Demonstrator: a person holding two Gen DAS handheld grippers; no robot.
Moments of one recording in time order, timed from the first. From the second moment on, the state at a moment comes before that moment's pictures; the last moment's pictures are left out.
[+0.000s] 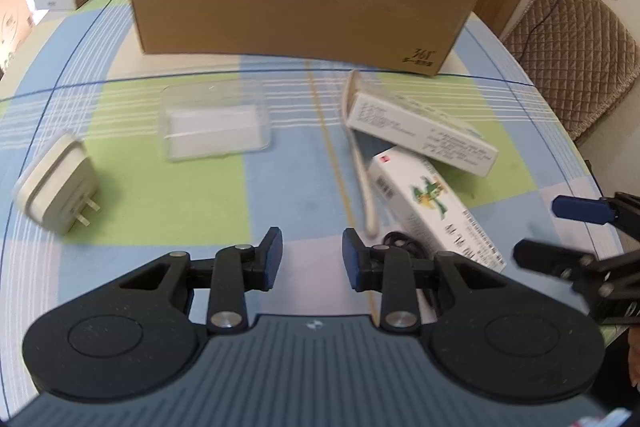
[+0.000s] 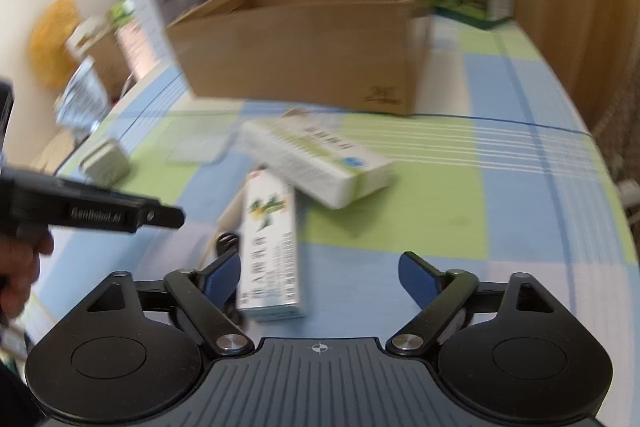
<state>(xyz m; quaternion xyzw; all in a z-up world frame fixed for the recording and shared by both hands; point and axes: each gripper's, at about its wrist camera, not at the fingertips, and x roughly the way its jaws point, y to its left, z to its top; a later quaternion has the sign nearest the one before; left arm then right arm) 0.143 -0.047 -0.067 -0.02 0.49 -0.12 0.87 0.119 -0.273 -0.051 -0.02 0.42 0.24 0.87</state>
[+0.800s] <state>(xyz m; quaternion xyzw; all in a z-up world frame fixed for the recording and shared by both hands) 0.115 -0.077 -0.072 -0.03 0.50 -0.19 0.84 0.091 -0.267 -0.067 -0.04 0.45 0.17 0.87</state>
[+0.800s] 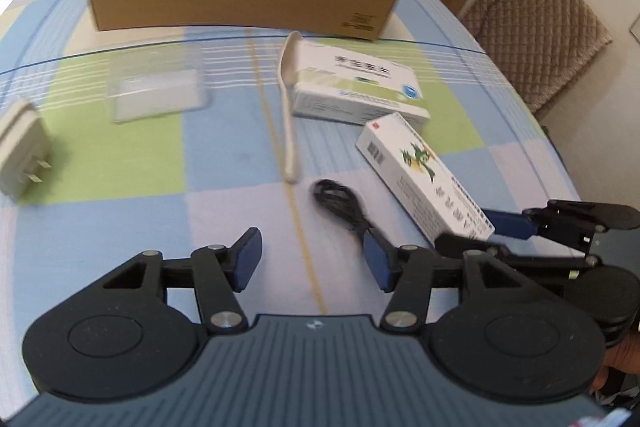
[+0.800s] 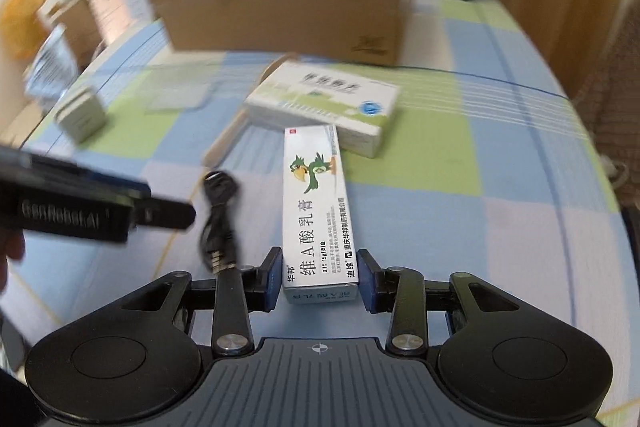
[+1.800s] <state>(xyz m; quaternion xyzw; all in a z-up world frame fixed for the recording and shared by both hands) 0.121 -0.093 -0.088 0.07 0.49 -0.19 0.85 0.092 -0.269 -0.075 -0.01 0.44 0.19 0.88</state>
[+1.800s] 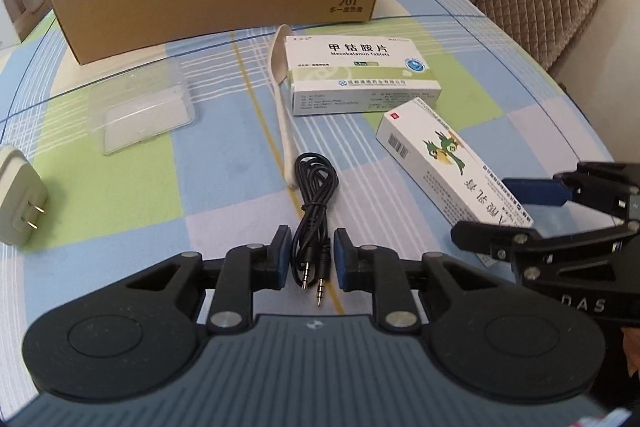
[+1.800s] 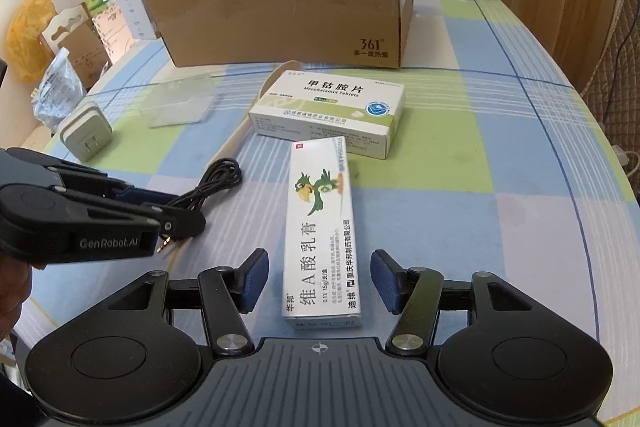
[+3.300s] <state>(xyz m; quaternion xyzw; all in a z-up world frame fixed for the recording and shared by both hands) 0.109 -0.083 -0.050 0.03 0.45 -0.19 0.87 0.092 -0.267 -0.068 0.00 0.39 0.18 0.90</state>
